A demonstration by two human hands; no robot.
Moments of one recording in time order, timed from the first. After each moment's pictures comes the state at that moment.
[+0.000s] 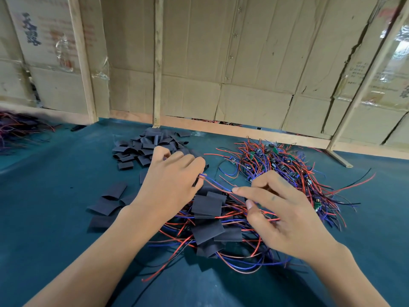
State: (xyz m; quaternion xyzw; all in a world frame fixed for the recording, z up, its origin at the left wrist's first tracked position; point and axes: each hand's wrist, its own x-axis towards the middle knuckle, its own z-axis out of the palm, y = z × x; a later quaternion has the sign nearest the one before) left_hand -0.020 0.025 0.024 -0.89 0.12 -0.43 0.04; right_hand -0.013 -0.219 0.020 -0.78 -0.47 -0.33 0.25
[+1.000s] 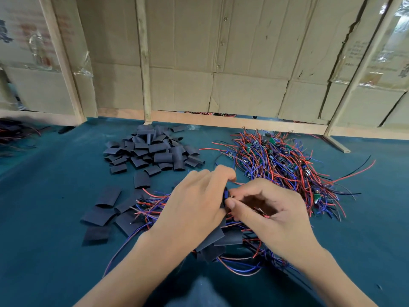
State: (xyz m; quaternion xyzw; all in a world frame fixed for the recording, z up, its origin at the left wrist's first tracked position) left_hand -0.039 -0.019 0.026 -0.91 0.22 -0.31 -0.19; right_hand -0.031 -0.191 0.018 -0.73 -0.33 -0.16 0.57
